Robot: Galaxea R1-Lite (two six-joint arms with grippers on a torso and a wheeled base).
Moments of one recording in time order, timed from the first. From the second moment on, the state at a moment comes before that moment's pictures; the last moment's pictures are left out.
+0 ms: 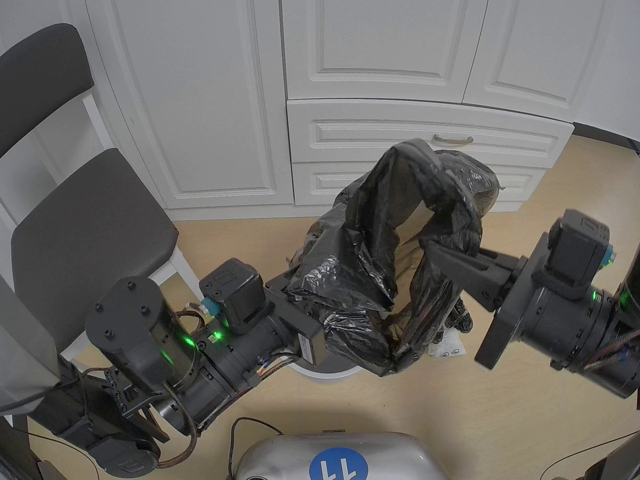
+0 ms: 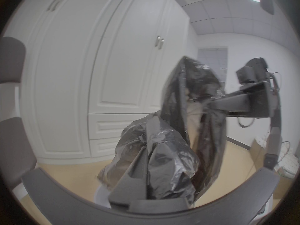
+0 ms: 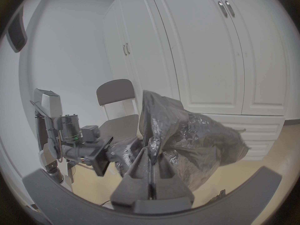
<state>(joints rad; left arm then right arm) -0.85 1.81 -0.47 -1.51 0.12 0.06 0.94 1.37 -0.61 -0.80 -0.22 -0.06</state>
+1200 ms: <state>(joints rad) -0.82 2.04 -0.40 -1.53 0.16 -0.03 0.86 1.69 -0.52 -0.94 -0.16 0.08</state>
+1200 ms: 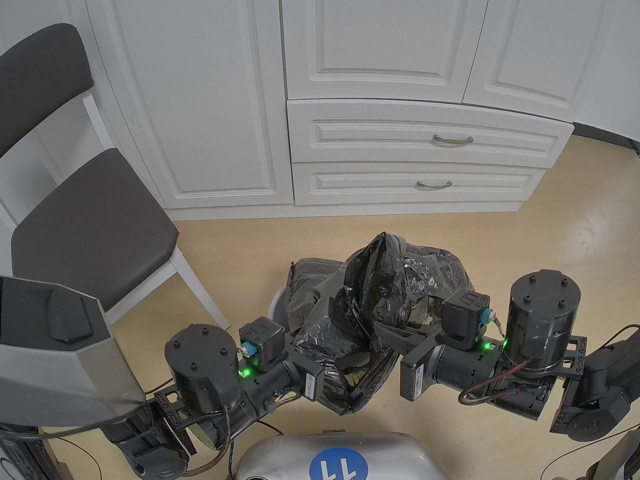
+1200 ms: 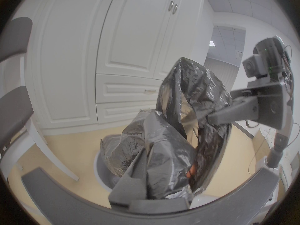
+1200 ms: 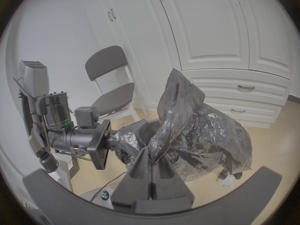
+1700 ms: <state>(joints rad) -0.79 2.12 -0.37 -1.53 0.03 -0.07 0.85 1.73 -0.53 -0.90 -0.16 0.08</state>
